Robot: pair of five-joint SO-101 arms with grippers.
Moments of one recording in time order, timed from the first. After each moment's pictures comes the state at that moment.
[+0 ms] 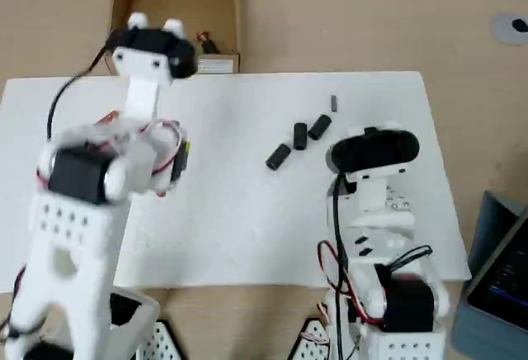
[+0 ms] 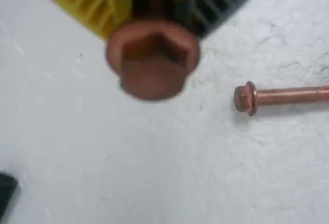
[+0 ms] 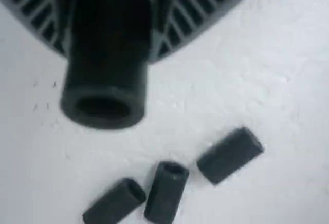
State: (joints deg) left arm 13.0 -38.7 13.3 86.9 -7.3; right arm -4.6 -87.8 61.4 73.4 -4.9
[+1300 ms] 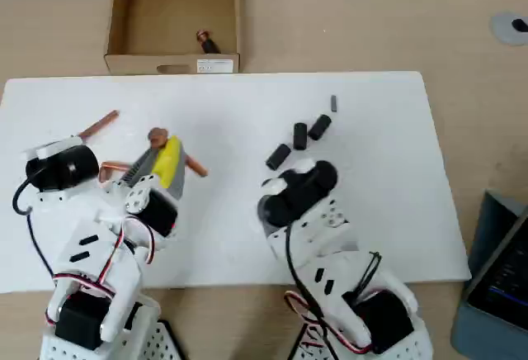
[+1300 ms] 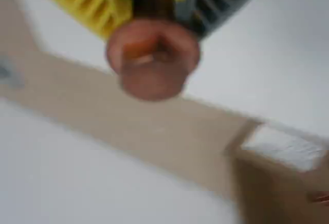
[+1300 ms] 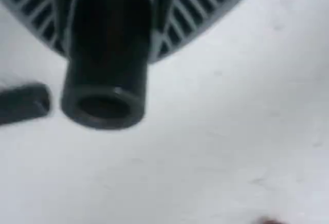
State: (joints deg) left arm 15.6 -103.9 74.2 41.1 26.9; right arm -34.7 -103.3 75.6 69.4 -6.2
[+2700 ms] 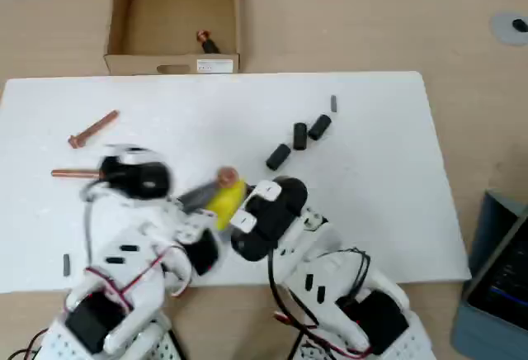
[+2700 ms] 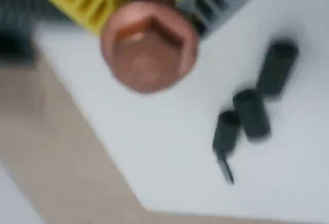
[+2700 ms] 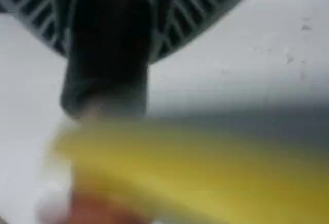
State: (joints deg) left arm 39.1 -104.0 76.0 46.2 20.5; right arm -43.3 -103.3 77.1 59.8 3.4
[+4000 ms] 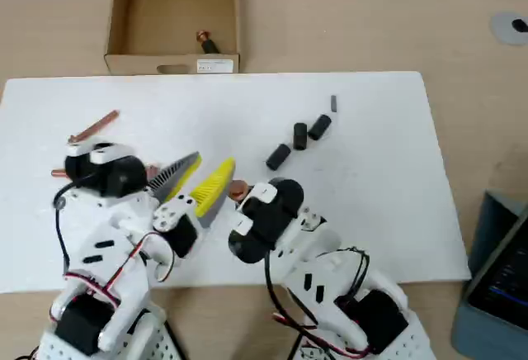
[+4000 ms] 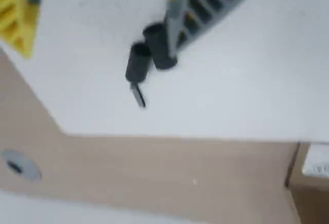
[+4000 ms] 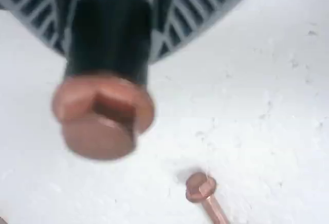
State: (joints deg) left arm 24.6 -104.2 73.1 46.2 13.5; right arm -43.3 -103.4 77.1 59.7 4.3
